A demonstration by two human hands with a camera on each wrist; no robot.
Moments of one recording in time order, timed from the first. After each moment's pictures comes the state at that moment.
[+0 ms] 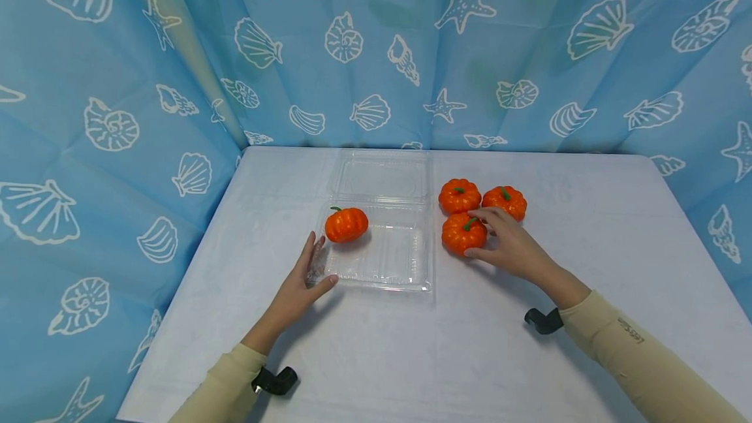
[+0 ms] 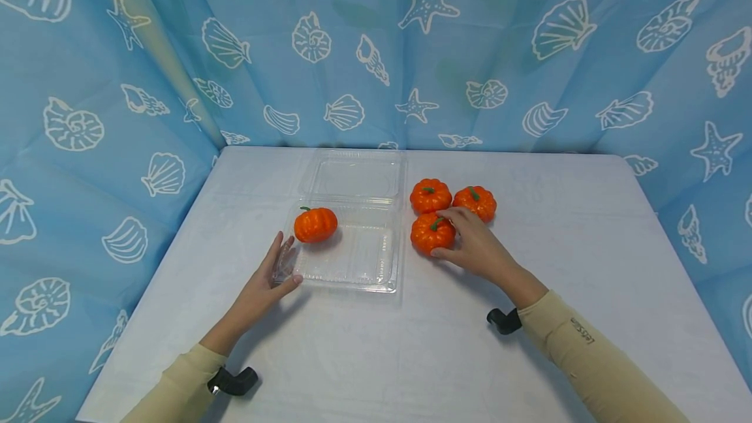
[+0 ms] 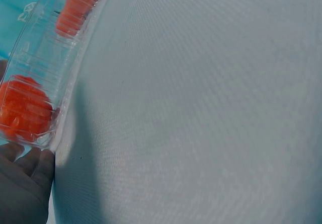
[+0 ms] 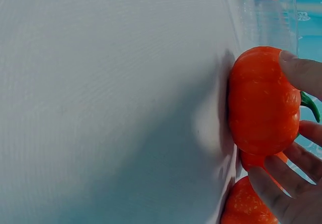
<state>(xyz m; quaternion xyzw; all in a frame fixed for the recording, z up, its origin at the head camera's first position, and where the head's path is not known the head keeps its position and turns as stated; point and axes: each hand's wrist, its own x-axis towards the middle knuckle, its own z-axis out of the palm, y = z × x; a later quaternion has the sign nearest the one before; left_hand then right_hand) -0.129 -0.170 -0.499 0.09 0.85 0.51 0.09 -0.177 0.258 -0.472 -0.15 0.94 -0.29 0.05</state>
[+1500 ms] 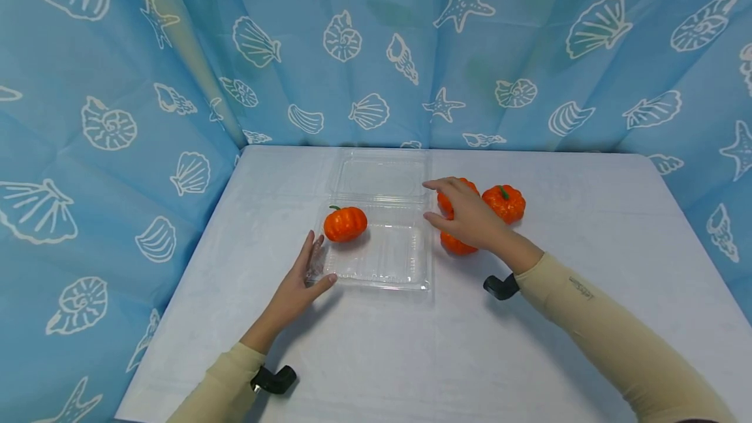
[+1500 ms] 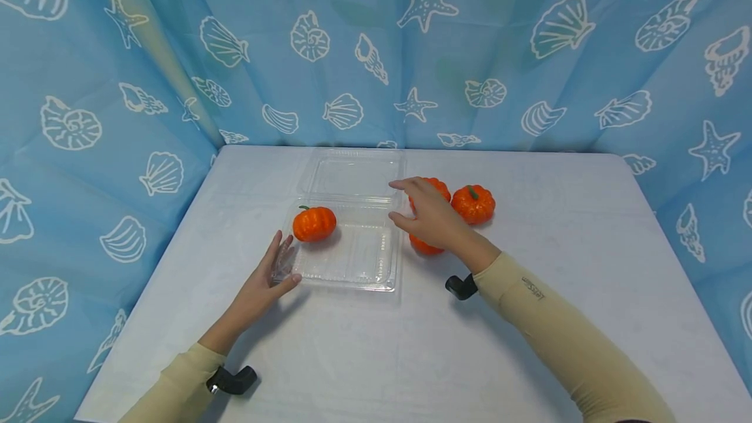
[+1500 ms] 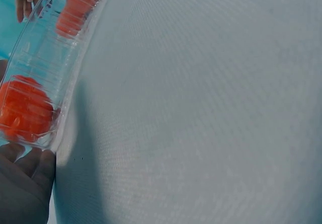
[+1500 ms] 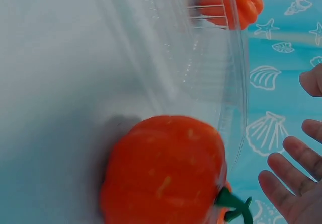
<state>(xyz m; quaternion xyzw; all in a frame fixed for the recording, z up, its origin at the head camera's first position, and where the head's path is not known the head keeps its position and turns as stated) -0.130 -0.168 -0.498 0.08 0.86 0.50 0.09 -0.218 0.192 -0.429 -0.21 0.93 -0.29 0.04</state>
